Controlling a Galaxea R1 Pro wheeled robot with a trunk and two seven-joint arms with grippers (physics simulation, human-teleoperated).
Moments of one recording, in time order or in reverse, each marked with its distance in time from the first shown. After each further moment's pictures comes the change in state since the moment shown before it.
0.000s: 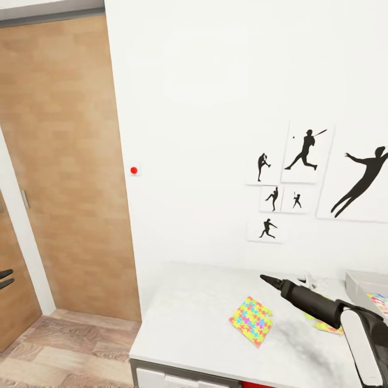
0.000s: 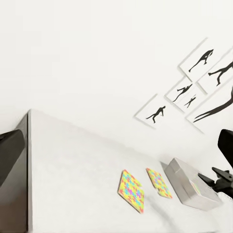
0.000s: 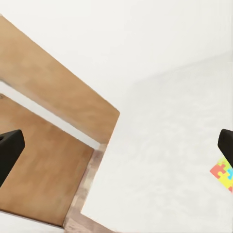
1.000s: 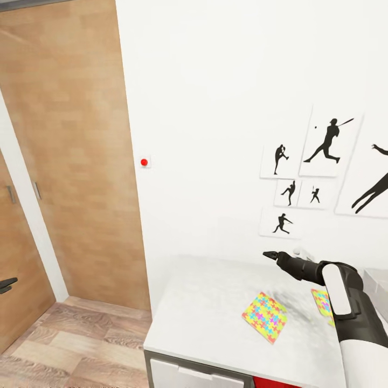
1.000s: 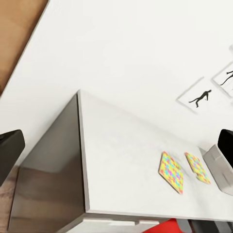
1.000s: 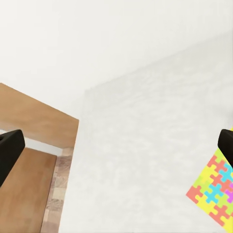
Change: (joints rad) left arm -0.003 0.003 0.004 0.000 -0.155 -0.010 -0.001; right arm -0.327 -0.003 0.000 0.278 0.001 0.057 -0.357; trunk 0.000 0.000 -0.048
